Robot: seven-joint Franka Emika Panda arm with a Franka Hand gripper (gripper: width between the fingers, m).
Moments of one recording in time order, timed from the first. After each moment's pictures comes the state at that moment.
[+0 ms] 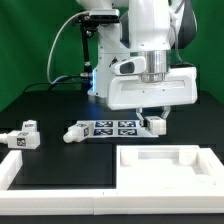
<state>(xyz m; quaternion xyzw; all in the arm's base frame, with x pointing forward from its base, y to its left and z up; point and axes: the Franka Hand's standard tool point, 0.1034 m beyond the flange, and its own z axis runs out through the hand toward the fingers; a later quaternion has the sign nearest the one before) 0.398 0.070 0.032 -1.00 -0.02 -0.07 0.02</state>
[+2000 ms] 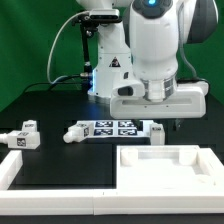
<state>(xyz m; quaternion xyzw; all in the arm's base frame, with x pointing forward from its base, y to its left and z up) 0.399 0.077 0.024 -0.97 0.08 0.22 0.05</state>
